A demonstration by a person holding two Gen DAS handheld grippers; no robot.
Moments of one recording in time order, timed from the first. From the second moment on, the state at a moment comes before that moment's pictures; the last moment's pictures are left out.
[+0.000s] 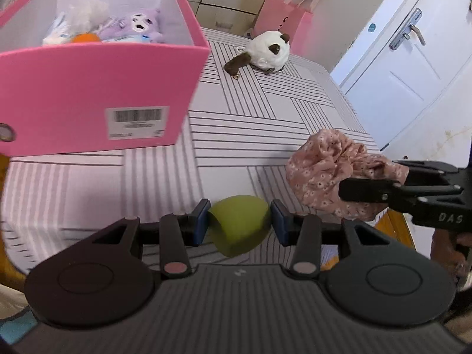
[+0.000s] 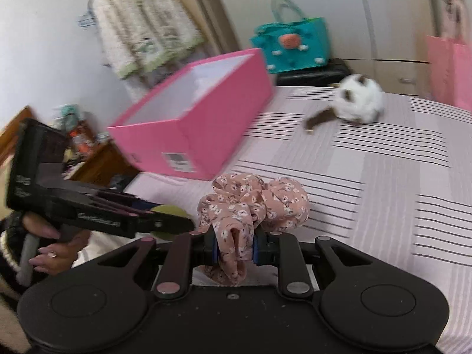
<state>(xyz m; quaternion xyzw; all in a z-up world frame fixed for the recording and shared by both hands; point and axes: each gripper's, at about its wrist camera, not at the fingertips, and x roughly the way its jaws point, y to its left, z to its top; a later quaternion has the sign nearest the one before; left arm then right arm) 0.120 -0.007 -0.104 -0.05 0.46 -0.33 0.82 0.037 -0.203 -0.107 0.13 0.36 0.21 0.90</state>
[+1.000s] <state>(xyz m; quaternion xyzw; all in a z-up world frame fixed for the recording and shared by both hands) 0.174 0.070 -0.022 -0.01 0.31 -0.31 0.90 0.128 -0.137 -0.016 0.02 0.29 0.28 0.92</state>
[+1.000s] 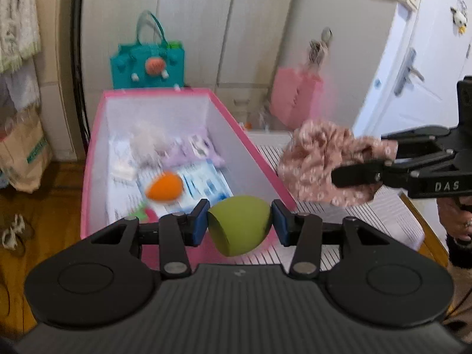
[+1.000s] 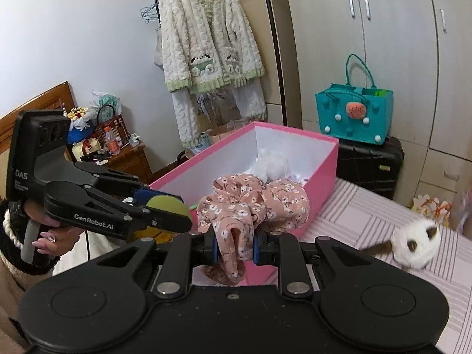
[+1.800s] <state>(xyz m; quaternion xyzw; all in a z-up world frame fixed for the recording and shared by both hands) 0.301 0.055 -0.042 0.14 0.34 -0.20 0.91 0.331 -0.084 -0.049 0.08 0.40 0.31 0.86</state>
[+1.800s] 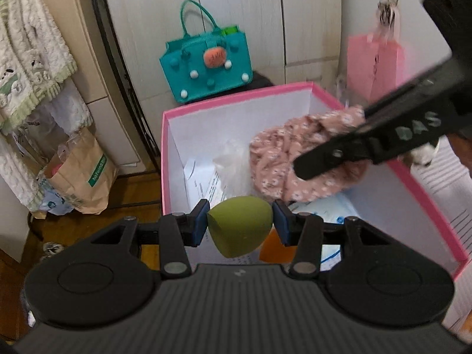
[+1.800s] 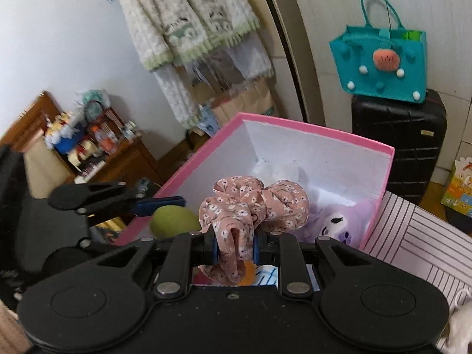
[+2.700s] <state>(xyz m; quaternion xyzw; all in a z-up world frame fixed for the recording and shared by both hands) 0.241 0.062 -0.014 0.13 0.31 -0.19 0.92 0.278 -0.102 -0.026 0.02 0.36 0.26 0.90</state>
